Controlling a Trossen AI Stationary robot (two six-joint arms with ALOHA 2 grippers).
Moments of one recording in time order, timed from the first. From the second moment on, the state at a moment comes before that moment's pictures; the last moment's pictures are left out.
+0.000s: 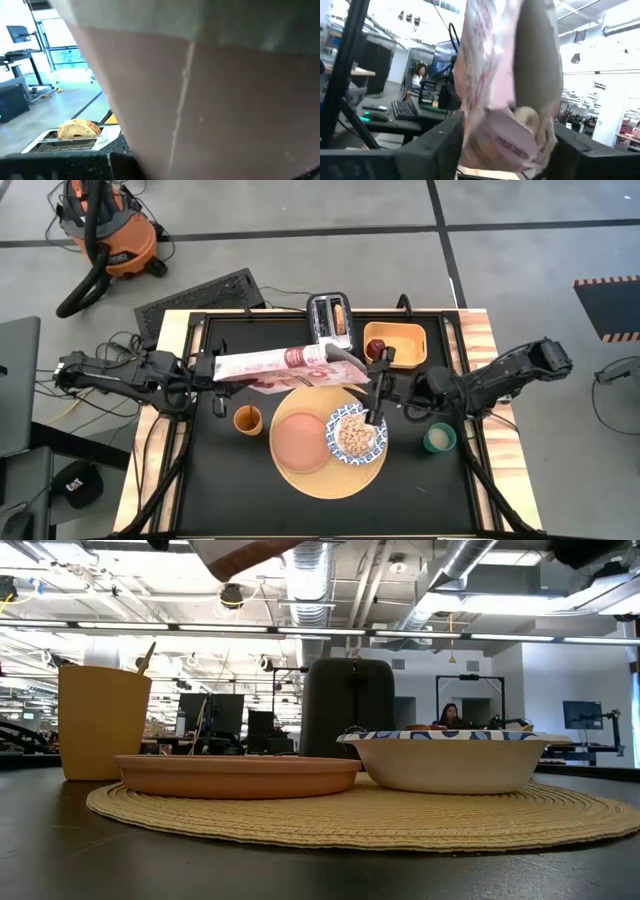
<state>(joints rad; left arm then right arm) -0.15 0.62 0.66 0.00 -0.28 0.08 0.19 1.30 0.67 1.06 0.32 -0.40</state>
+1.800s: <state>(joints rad) -0.15 0.56 0.92 -0.65 -0.81 -0.03 -0.18 1.47 1.30 0.10 0.18 -0.32</state>
